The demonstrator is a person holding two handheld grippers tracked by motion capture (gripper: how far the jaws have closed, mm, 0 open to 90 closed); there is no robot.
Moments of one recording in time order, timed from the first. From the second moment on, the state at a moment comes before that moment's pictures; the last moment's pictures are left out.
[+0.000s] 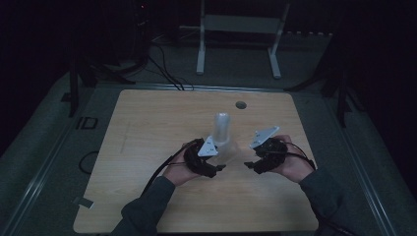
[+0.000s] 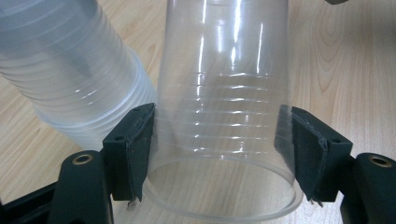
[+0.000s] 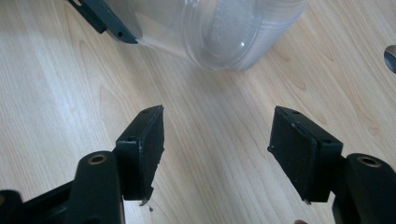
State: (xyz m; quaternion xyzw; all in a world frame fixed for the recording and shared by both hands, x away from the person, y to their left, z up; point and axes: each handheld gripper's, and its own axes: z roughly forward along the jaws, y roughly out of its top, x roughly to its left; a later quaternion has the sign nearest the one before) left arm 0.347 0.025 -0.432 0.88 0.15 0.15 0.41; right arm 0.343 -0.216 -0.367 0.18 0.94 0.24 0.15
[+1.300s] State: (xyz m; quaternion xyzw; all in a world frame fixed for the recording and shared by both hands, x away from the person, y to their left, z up) left arm 0.339 0.006 -0.438 0.92 0.09 0.16 0.36; right arm 0.343 -0.197 -0.362 0.10 0.97 0.16 0.14
